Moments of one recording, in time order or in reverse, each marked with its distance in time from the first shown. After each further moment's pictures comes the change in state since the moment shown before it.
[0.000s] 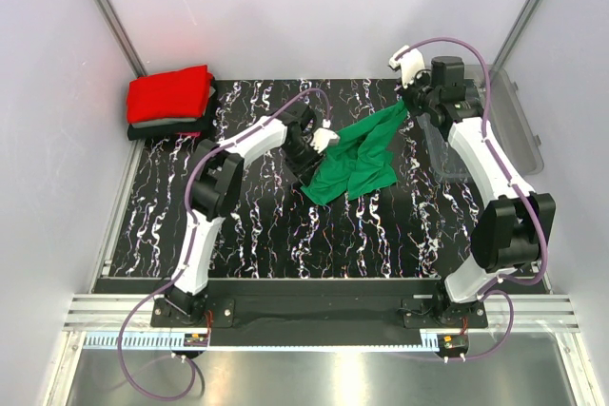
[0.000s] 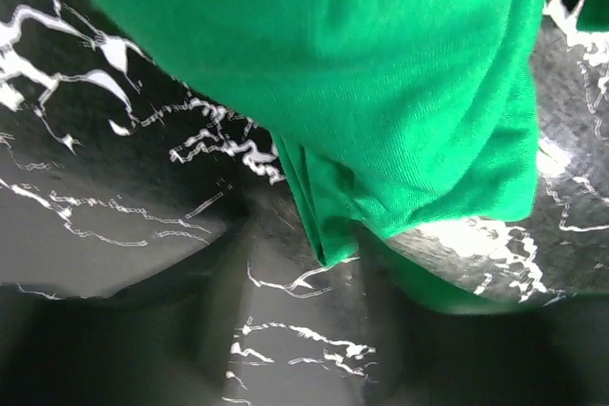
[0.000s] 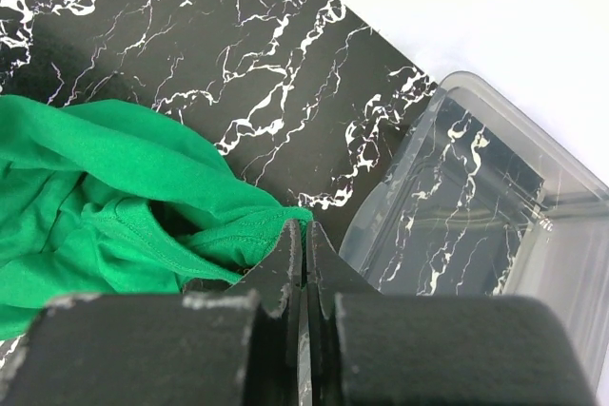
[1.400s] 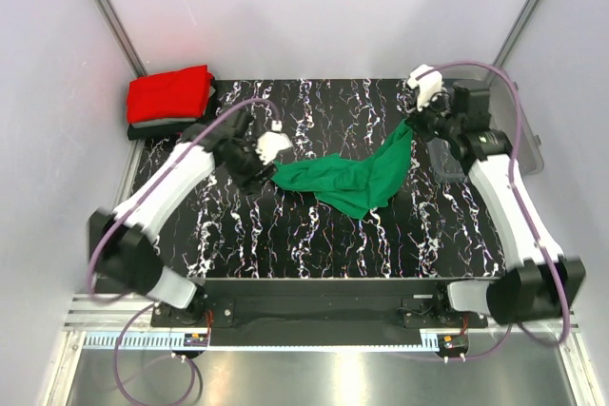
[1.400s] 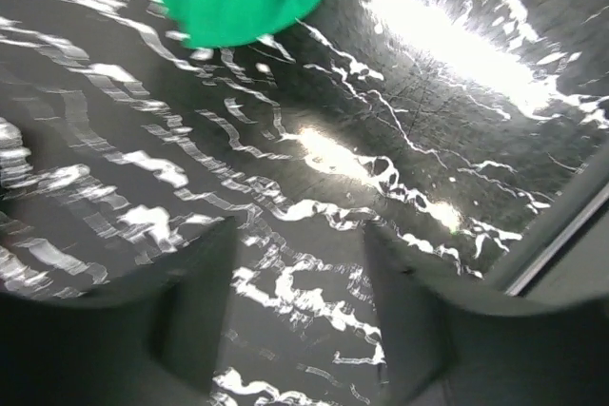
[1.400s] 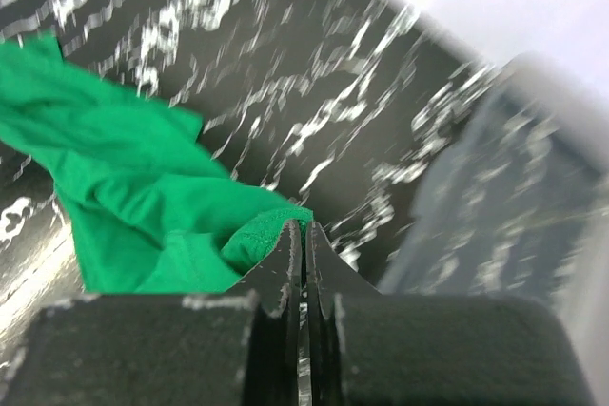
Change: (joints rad) left arm 0.120 -0.846 -0.512 -0.084 -0.129 0.224; right arm -0.019 -0.379 -0.206 -0.106 -0.163 0.102
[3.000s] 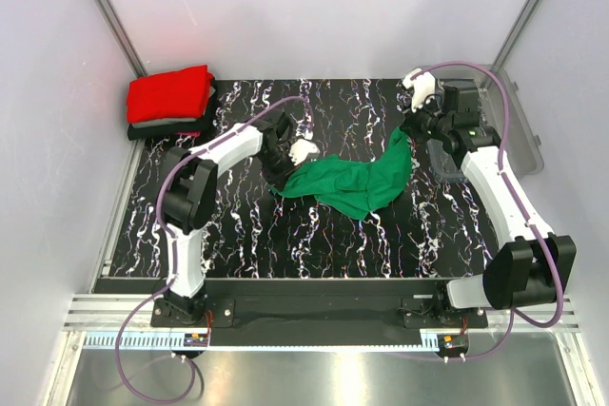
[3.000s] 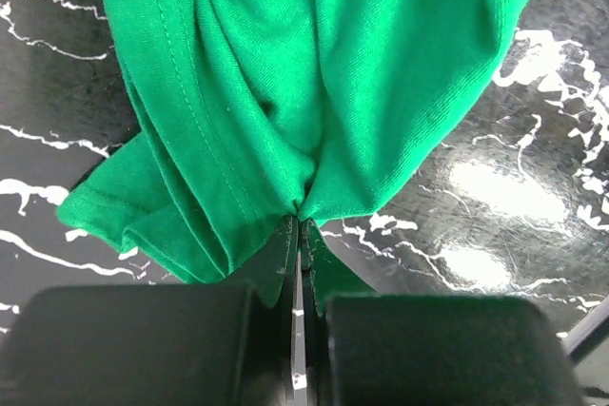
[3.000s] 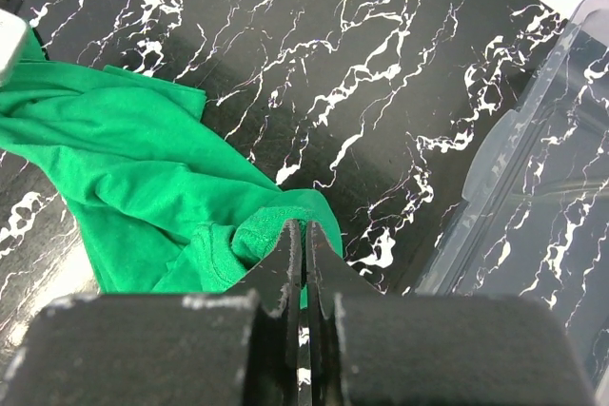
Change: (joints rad) left arm -0.044 0.603 0.193 0.110 0.099 0.018; right arm 0.000 0.140 -0.018 0.014 -0.002 0.069
